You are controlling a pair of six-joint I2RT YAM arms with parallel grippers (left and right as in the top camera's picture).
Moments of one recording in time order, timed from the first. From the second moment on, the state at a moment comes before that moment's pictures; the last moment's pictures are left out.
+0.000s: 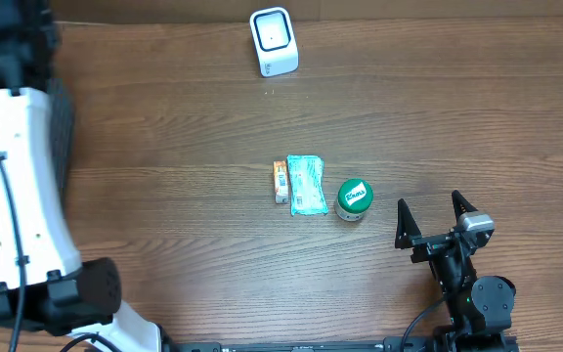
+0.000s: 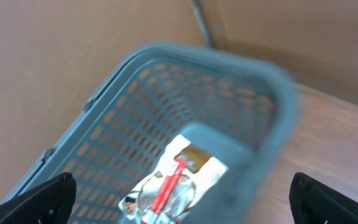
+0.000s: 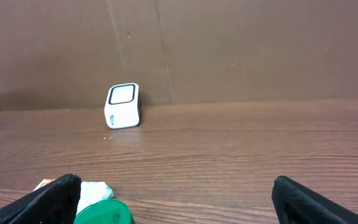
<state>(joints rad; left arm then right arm) 0.25 1.82 2.22 -1.04 -0.56 0.02 0.07 0.01 0.02 -0.03 -0.12 0.12</state>
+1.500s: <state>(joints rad) 0.76 2.37 2.09 -1.06 0.05 0.40 0.07 0.01 0.02 -0.02 -0.12 0.12</state>
